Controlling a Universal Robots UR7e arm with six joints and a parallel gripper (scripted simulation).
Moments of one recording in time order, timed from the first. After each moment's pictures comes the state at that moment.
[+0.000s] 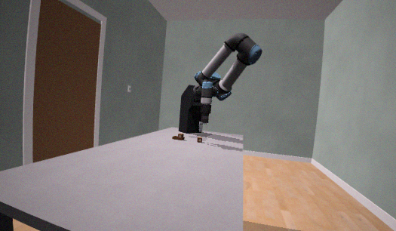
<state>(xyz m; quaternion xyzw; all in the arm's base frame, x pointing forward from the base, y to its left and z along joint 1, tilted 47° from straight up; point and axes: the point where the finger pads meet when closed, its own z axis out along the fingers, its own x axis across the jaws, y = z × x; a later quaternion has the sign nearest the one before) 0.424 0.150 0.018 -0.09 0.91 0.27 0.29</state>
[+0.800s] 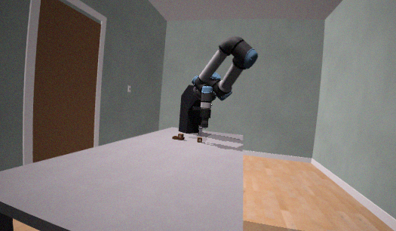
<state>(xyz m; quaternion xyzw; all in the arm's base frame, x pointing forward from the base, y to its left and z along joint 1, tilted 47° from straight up) 0.439 0.167 -0.004 -0.09 0.91 0.27 0.29</state>
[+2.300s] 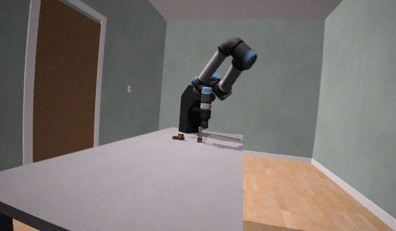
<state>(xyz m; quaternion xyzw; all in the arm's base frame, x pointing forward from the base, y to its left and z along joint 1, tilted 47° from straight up) 0.442 0.171 -0.008 -0.09 0.91 0.27 0.29</state>
